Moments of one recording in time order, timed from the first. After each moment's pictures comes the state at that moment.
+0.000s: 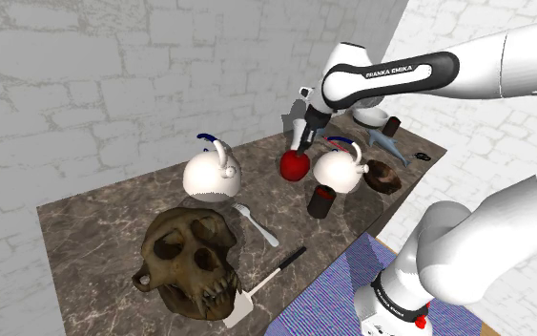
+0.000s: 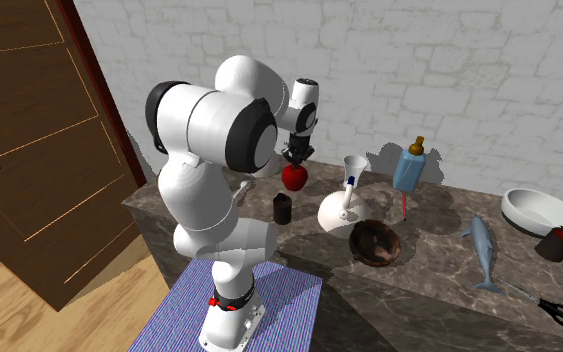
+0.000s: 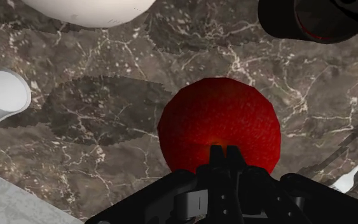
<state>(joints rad) 0.21 -0.34 -0.38 -2.42 -0.02 2.18 -0.75</state>
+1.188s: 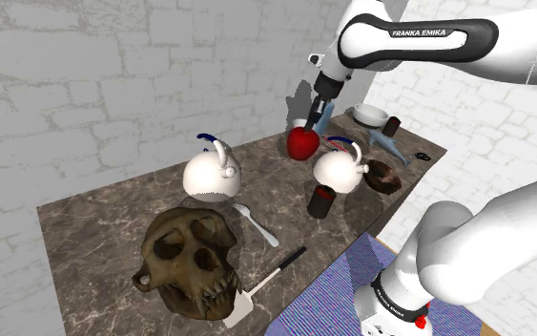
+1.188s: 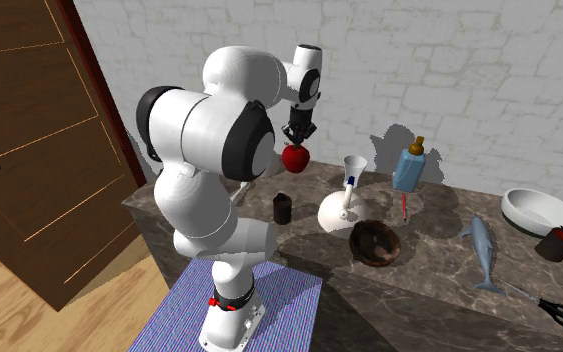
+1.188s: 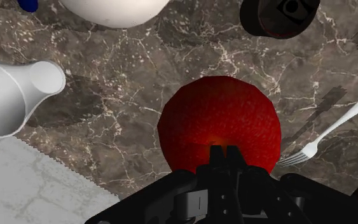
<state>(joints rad) 0.21 -0.40 -0.35 -2.23 -0.03 1.93 -0.71</state>
